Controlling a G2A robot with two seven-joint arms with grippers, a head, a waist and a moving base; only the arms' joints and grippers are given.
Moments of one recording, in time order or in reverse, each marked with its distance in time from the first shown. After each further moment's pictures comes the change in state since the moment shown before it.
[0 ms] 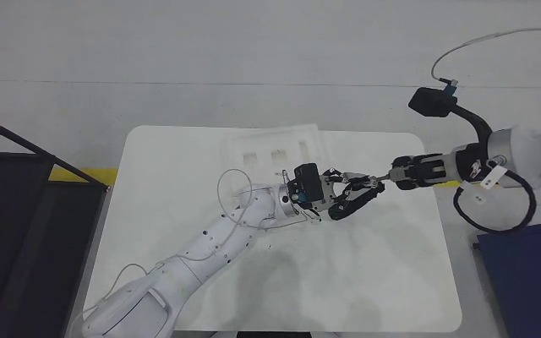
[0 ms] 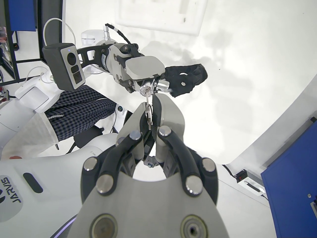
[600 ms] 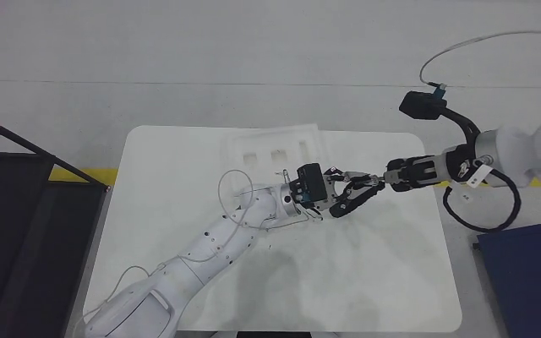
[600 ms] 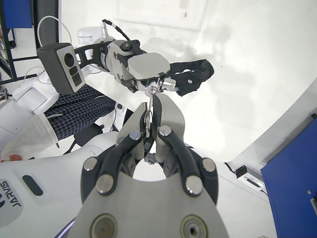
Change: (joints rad) left arm 0.012 -0.015 -0.025 0.000 0.031 0.017 -0.033; right arm 0.072 -0.004 -0.107 0.015 0.012 0.016 -0.016
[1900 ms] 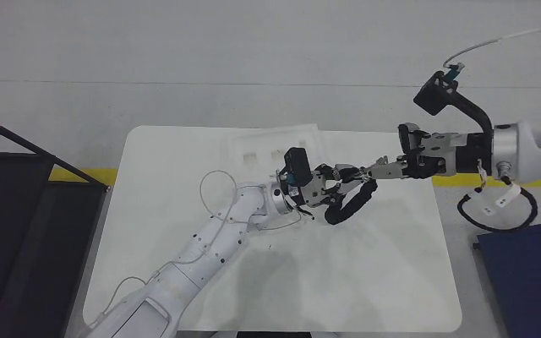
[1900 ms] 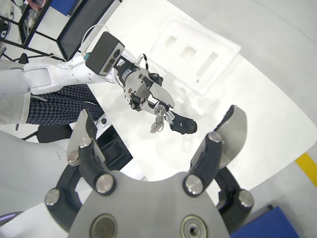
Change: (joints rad) left arm 0.072 0.008 -0.134 -0.058 -0.199 -0.234 -0.181; right arm -0.136 0.078 0.073 0.036 0.062 -0.676 -0.318
